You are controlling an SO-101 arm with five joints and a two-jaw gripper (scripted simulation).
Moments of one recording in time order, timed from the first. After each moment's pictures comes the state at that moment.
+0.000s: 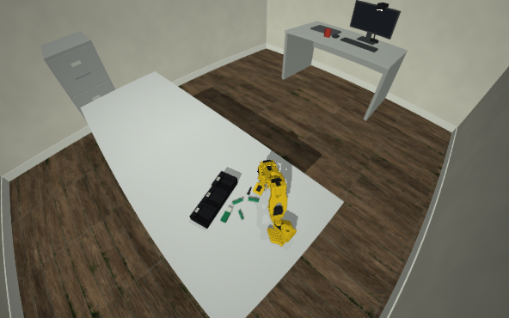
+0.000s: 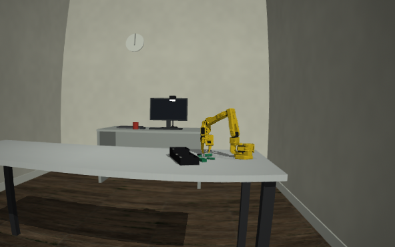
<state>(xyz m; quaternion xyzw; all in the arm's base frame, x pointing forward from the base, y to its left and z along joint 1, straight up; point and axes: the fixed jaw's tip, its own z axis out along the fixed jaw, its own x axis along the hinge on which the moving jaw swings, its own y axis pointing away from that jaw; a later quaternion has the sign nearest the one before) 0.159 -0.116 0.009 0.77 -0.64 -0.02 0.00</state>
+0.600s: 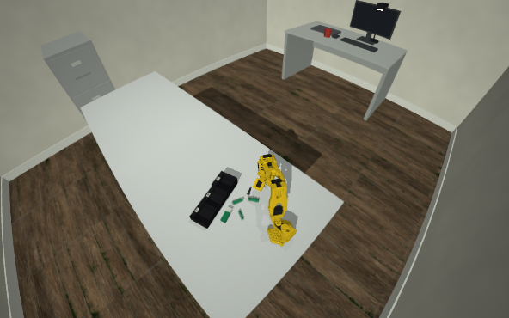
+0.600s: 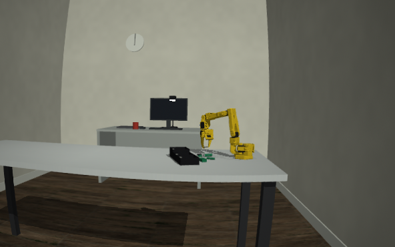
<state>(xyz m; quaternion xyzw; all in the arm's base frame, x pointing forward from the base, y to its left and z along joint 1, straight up) 0.159 -0.116 0.039 0.77 -0.64 -0.03 0.00</state>
